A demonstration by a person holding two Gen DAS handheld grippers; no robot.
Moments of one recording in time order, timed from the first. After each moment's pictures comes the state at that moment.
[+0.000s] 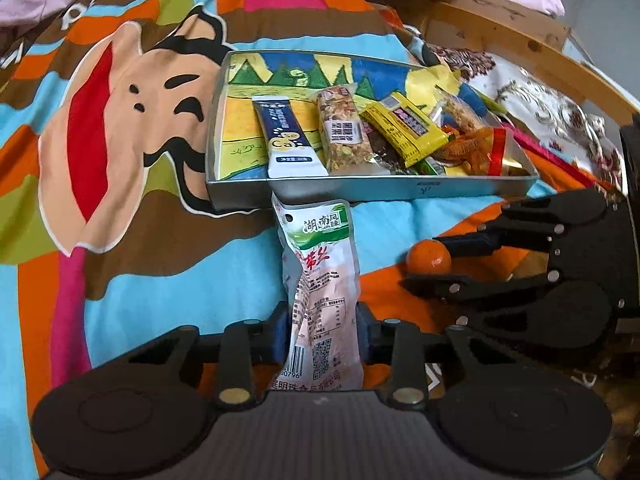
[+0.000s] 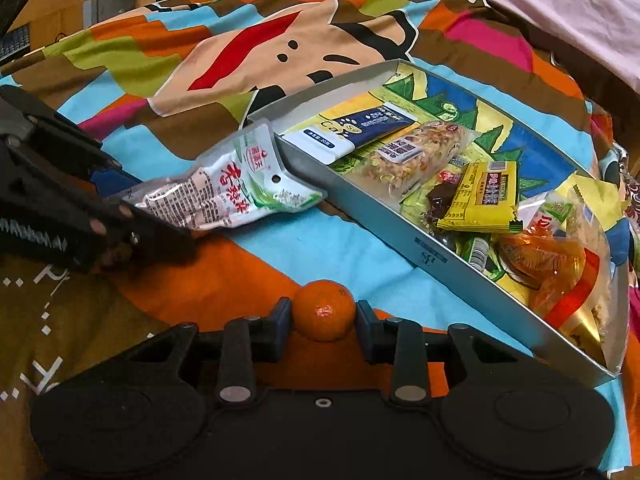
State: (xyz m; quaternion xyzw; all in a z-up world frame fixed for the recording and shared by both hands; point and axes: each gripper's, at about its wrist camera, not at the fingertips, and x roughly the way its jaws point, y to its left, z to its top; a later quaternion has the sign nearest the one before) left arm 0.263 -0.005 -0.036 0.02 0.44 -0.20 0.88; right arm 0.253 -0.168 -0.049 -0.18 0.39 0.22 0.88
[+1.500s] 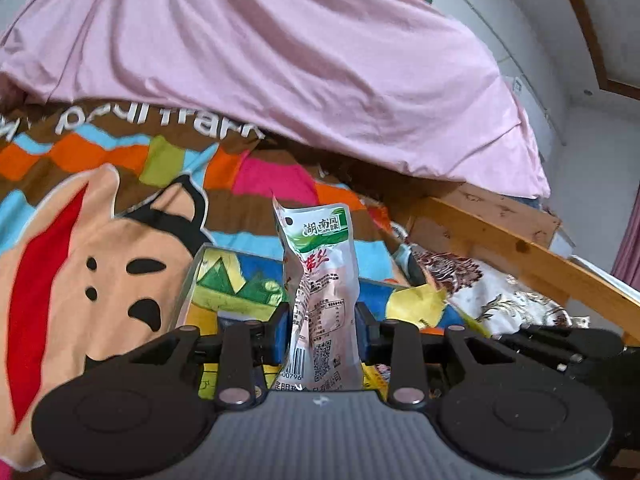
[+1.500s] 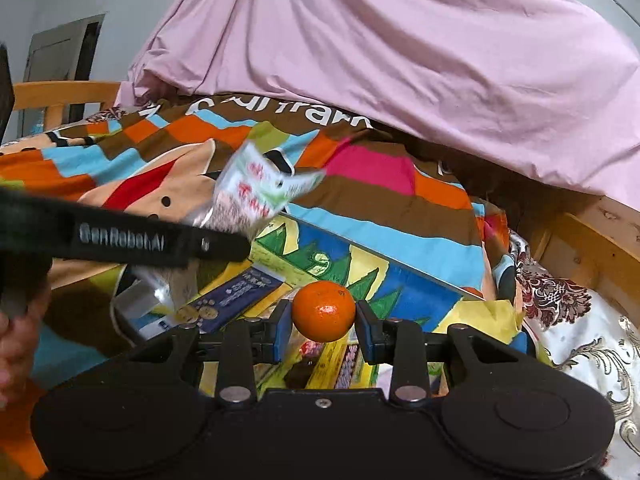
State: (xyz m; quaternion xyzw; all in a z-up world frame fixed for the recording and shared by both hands) left arm 0.338 -0.023 -0.005 -0.12 0.19 -0.22 0.95; right arm 0.312 -0.192 0.005 -0.14 0.21 0.10 0.96
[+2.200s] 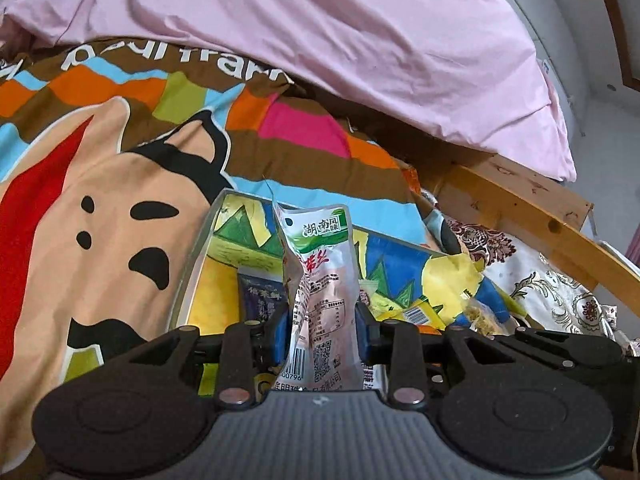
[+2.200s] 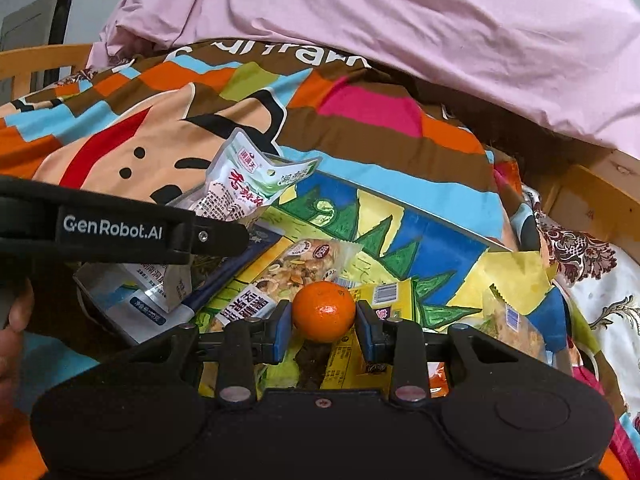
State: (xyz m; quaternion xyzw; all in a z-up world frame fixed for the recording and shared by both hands) left arm 0.377 -0.015 -0.044 -0.13 0.25 -0.21 0.94; right arm 0.348 -0.171 -0.037 -0.14 0.27 0.07 0.95
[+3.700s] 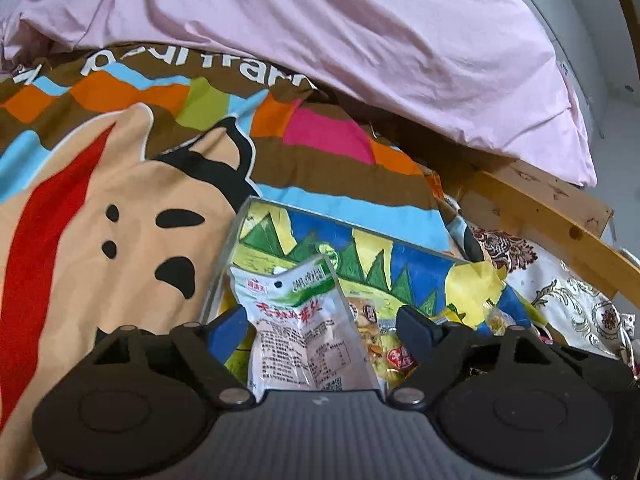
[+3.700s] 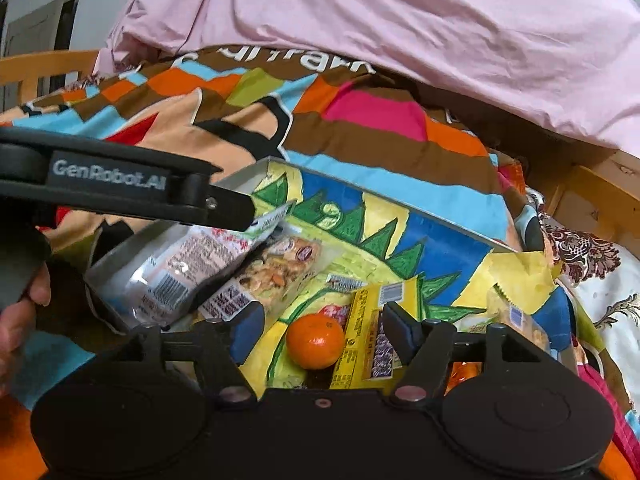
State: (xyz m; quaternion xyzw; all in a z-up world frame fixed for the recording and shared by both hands) left arm 0.377 -0.010 -0.037 -0.13 0.25 -0.17 0.95; right arm 0.343 -0.177 -0.034 -0.13 0.26 0.08 0.95
